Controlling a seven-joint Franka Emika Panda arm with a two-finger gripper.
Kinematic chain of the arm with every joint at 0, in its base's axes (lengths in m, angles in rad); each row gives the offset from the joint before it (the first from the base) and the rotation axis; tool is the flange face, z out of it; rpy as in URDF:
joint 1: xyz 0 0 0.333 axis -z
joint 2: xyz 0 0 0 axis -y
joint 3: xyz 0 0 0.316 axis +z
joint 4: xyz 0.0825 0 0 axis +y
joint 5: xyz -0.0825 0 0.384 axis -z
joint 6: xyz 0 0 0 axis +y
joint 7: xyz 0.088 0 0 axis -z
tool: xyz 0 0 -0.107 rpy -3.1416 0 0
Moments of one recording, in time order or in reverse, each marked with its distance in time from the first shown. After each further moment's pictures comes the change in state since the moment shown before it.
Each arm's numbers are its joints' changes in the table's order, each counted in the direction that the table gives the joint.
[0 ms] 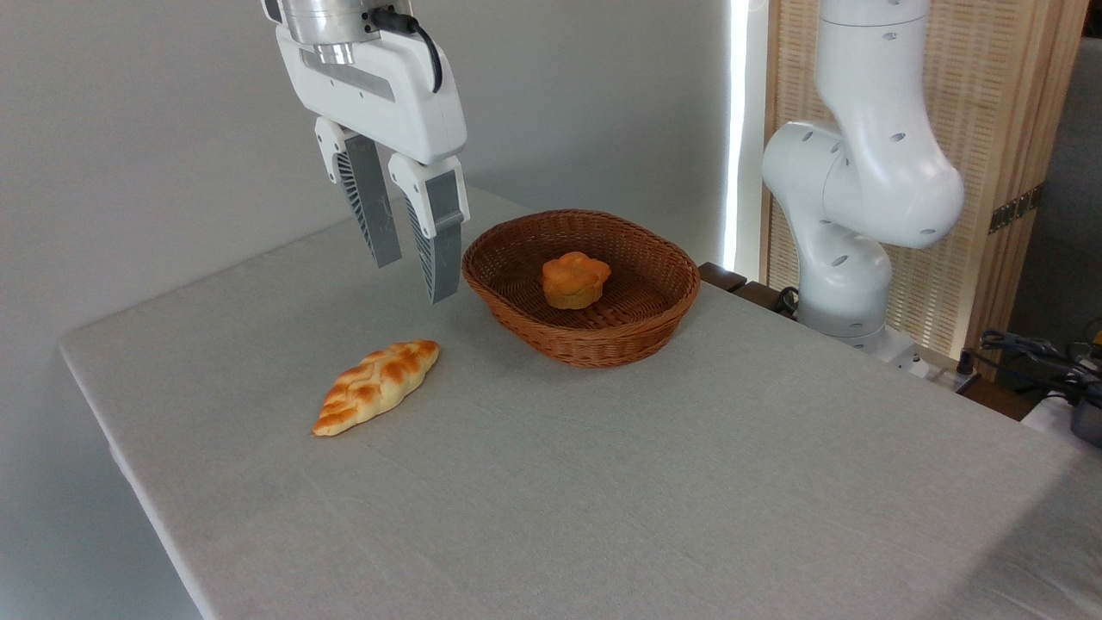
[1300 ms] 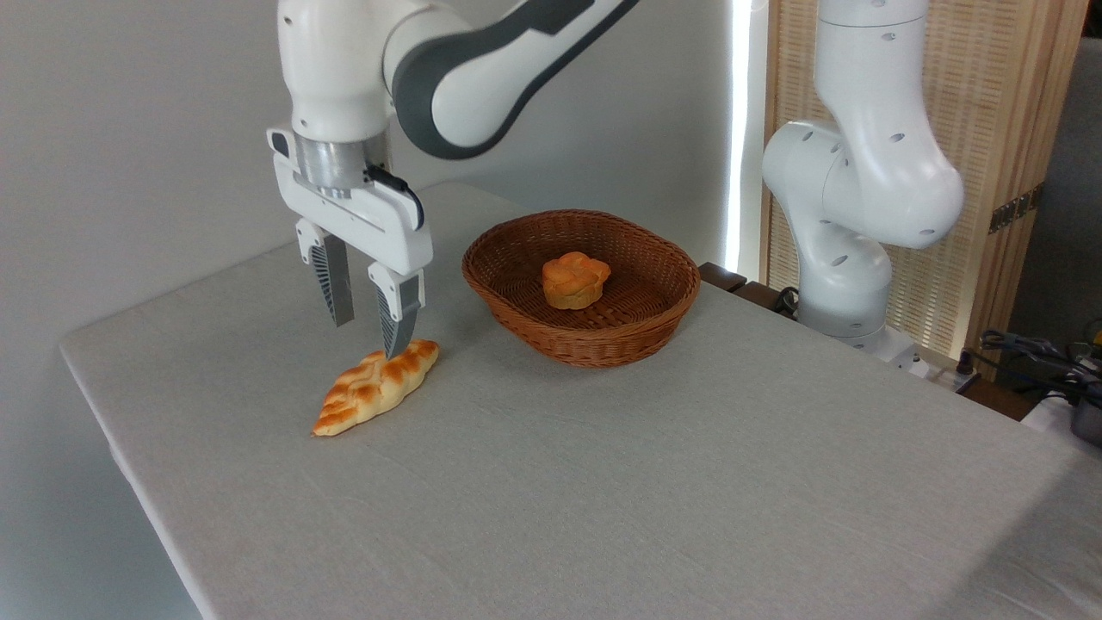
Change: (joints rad) arm 0.006 -0.008 -0.276 0.450 0.095 -0.595 -0.385
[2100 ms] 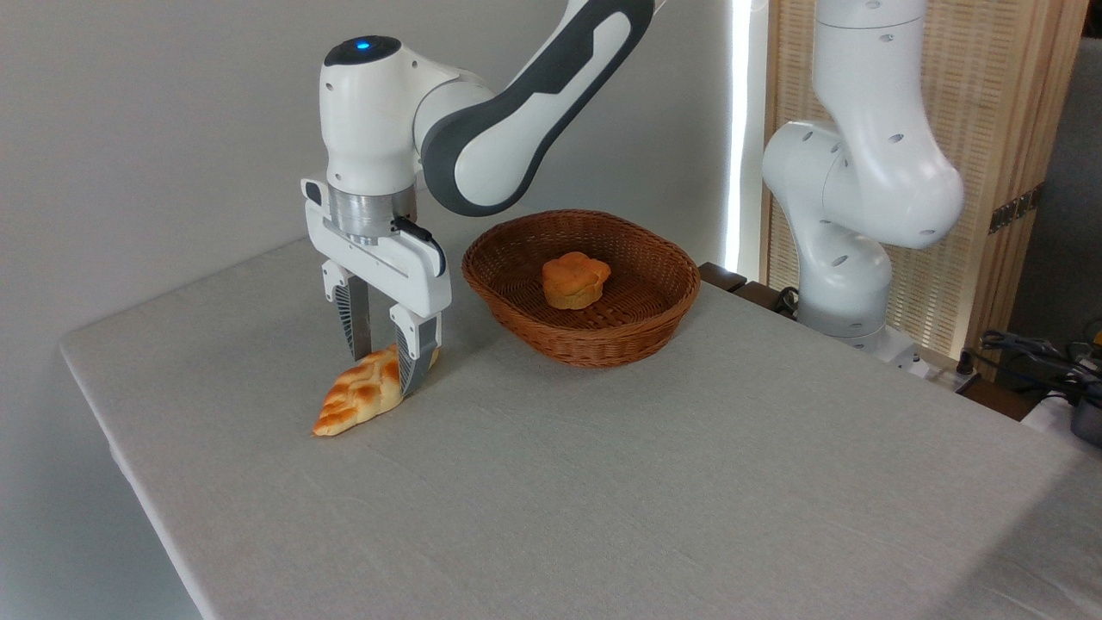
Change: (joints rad) arm -0.001 -0.018 -0.032 0.140 -0.026 -0.191 -0.011
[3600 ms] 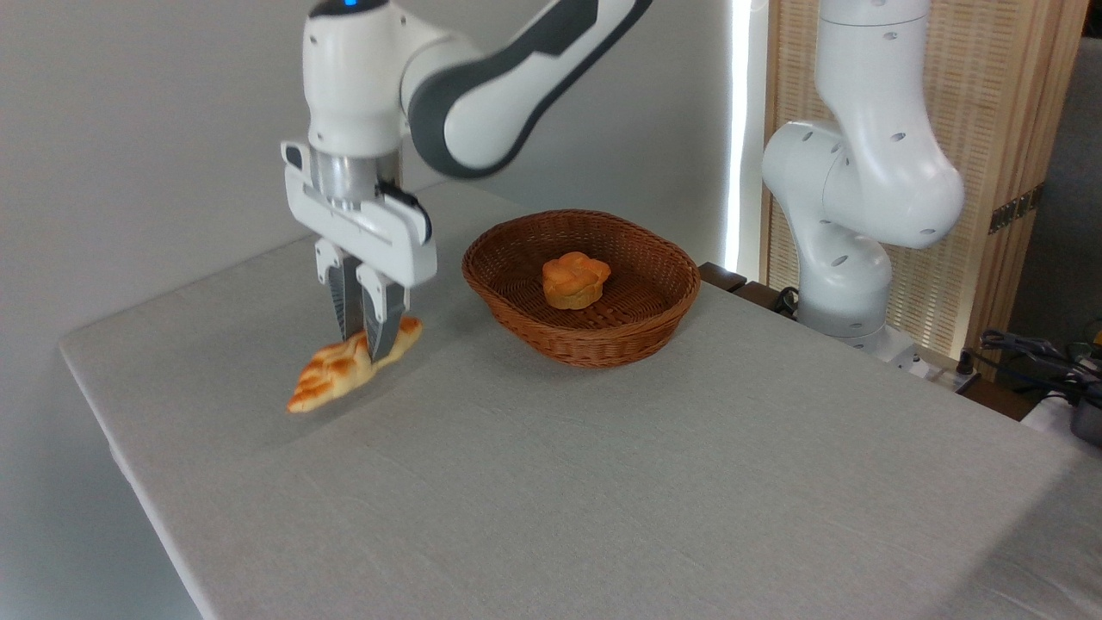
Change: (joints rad) arm -0.008 0.046 0.019 -0.088 -0.002 0.107 0.001
